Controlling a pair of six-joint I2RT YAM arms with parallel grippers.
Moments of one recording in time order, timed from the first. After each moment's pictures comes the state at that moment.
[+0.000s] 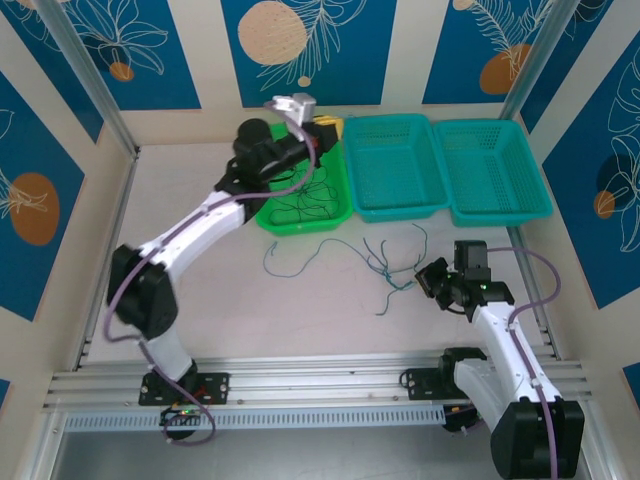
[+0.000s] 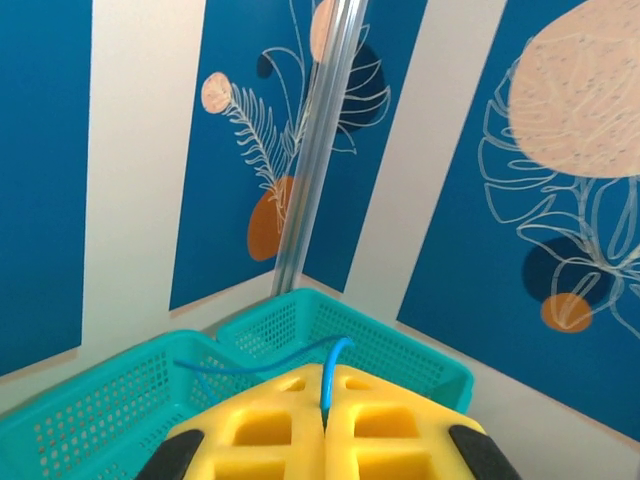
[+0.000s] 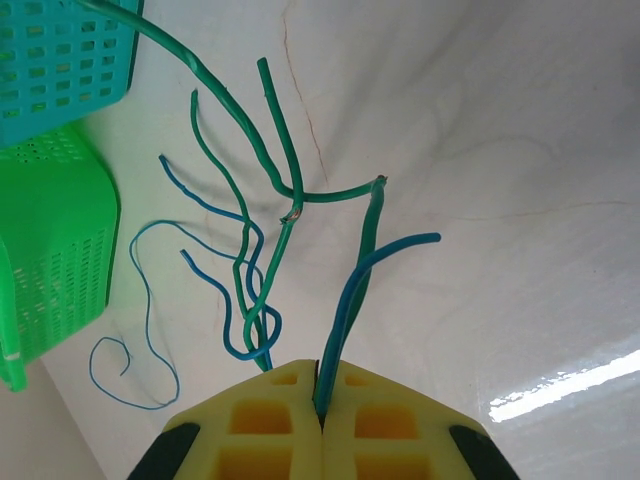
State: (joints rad) left arm -0.58 1.78 1.57 0.36 0.42 -0.29; right arm 0.00 0.83 0.51 -0.65 -0.33 1.01
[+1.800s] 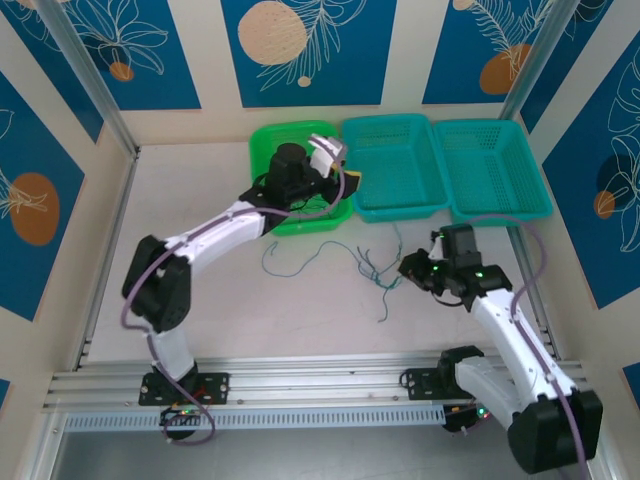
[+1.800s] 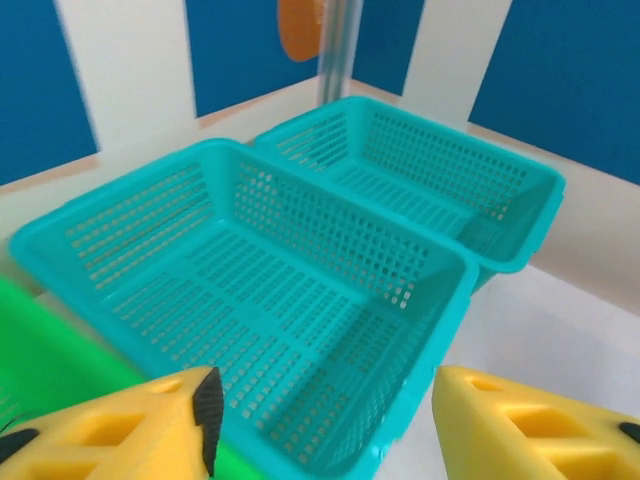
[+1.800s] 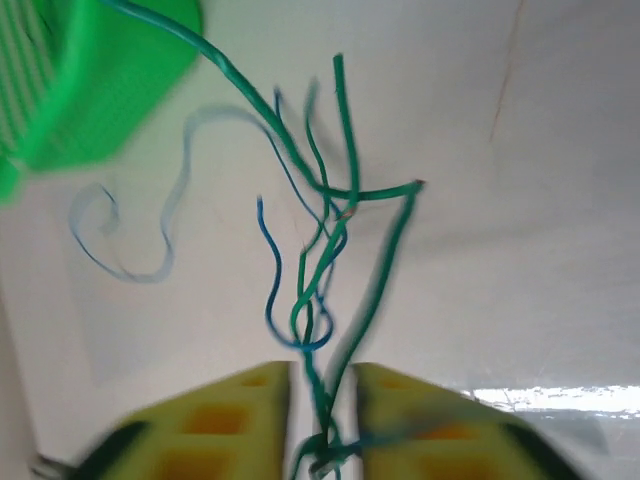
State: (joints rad) left arm -0.66 1.74 1.40 0.11 0.26 -0.04; right arm 0.24 0.92 0.67 -0.73 -0.32 0.71
